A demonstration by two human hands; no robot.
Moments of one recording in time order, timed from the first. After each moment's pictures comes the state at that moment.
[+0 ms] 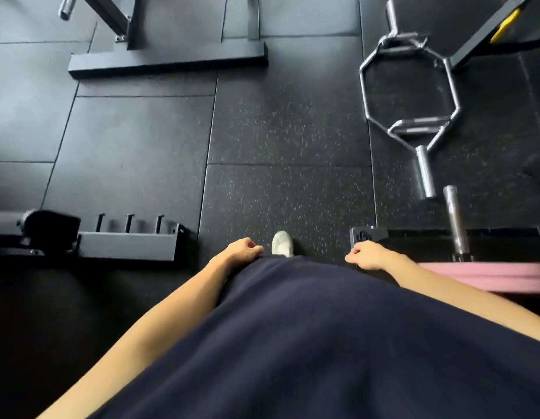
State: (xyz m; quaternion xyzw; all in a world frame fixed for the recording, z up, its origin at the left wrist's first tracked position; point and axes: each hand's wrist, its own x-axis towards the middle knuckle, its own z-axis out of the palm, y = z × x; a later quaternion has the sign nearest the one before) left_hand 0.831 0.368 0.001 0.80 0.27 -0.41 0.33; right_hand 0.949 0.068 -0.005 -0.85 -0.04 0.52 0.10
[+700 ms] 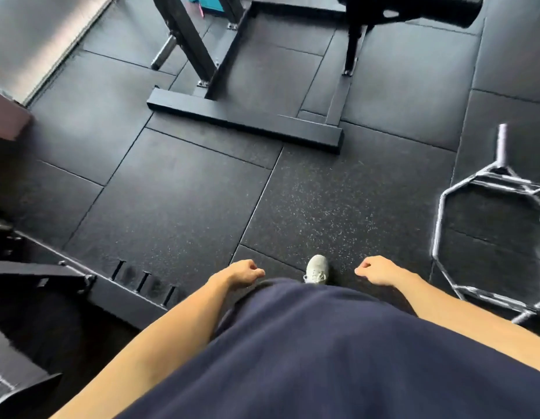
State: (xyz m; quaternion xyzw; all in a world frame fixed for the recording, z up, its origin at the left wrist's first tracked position) left_hand 1.227 0.656 0.010 0.76 0.38 -0.40 0.35; right_hand 1.451 0.402 0.000 -0.84 -0.15 0.51 0.03
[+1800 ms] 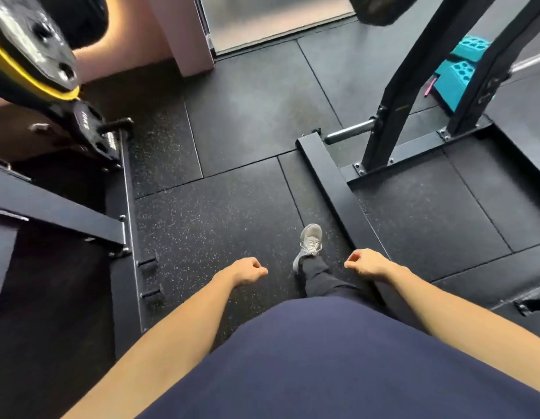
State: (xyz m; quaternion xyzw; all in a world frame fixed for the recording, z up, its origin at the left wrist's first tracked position) left_hand 1.368 1.211 0.023 0.51 0.66 -0.18 0.52; right_hand 1.681 1.232 0.035 -0.66 -0.57 0.46 -0.16
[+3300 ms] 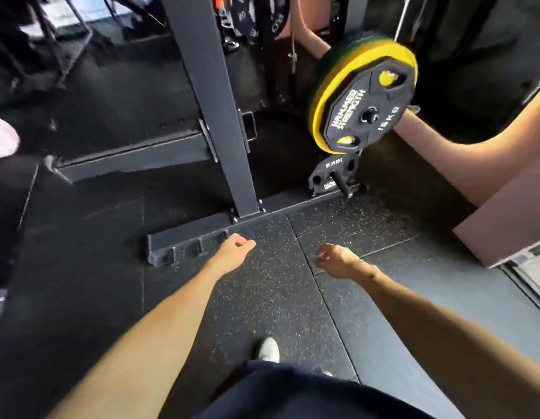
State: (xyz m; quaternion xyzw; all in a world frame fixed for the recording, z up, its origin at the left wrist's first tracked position) left_hand 1.240 1.605 0.124 -0.16 0.88 0.38 0.23; right_hand 1.249 1.870 0.111 -0.03 -0.91 0.29 -0.29
